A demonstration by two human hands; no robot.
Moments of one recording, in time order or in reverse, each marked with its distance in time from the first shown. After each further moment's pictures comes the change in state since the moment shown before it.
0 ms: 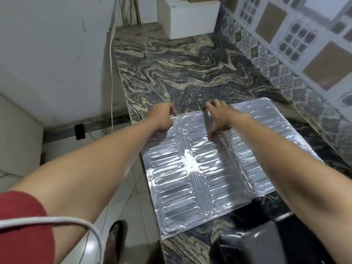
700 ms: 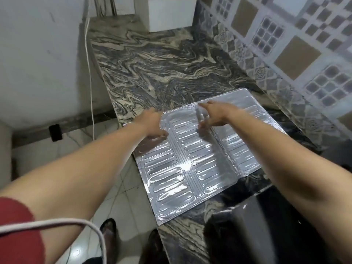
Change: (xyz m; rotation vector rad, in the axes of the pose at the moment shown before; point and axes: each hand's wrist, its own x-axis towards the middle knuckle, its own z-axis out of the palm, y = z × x) left_hand -0.026 -0.011 0.019 0.270 -0.157 0.192; right_hand -0.048 0.006 -0.002 0.045 -0.041 0.100
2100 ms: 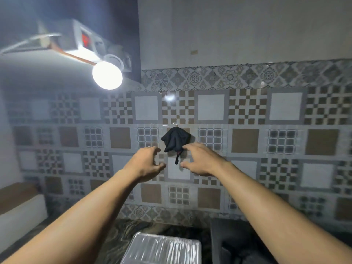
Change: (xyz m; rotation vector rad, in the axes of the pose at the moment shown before) left_hand 0.028 0.319 -0.296 -0.091 0.430 1.085; right_hand -0.301 0.077 -0.211 0.232 0.860 0.822
